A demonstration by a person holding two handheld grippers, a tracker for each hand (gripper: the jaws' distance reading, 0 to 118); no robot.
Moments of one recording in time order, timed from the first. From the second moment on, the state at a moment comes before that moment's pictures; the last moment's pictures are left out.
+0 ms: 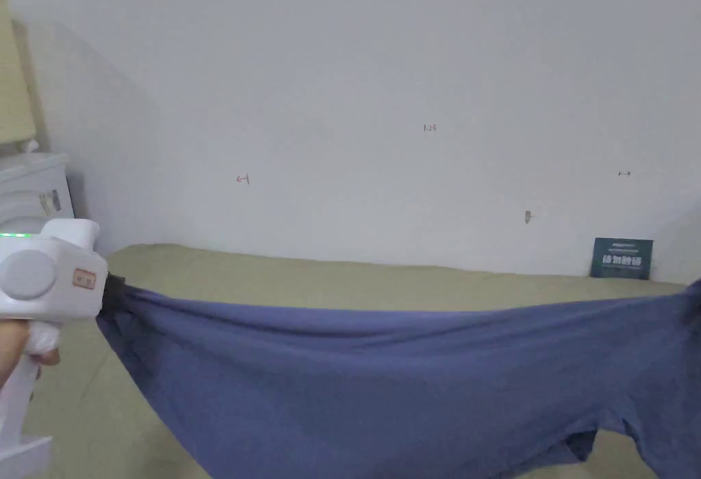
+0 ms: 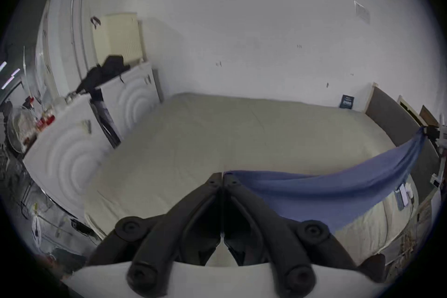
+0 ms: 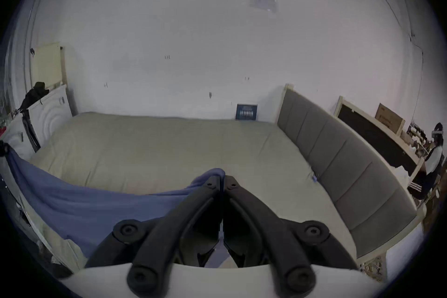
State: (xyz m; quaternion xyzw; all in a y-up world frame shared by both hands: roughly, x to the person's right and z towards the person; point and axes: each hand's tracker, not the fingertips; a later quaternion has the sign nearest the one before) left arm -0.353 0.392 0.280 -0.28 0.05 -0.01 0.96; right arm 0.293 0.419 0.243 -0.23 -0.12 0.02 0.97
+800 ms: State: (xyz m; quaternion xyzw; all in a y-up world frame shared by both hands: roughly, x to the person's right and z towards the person) left arm -0.297 0.445 0.047 -0.20 0.14 -0.08 0.97; right arm 0.294 0.487 0.058 -0.16 -0.20 0.05 0.96
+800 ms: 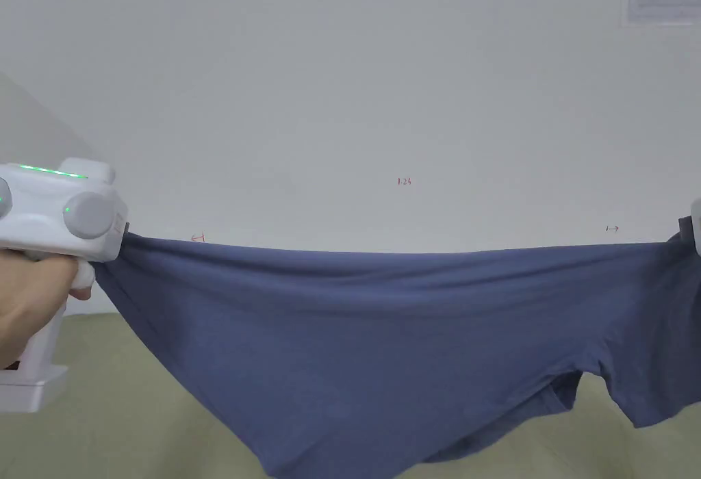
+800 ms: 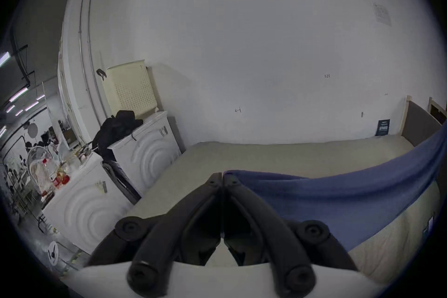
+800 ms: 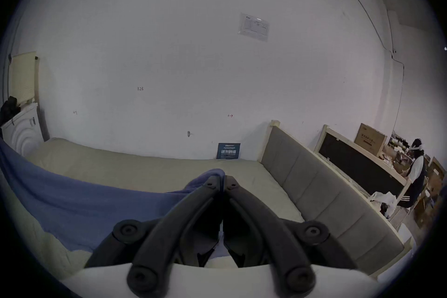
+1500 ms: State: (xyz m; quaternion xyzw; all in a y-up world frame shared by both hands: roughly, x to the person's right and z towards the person) left arm -0.294 0.217 0.074 -0.35 0.08 -0.02 0.93; right arm 0.290 0.241 0.085 -0.31 -0.17 0.06 0.93
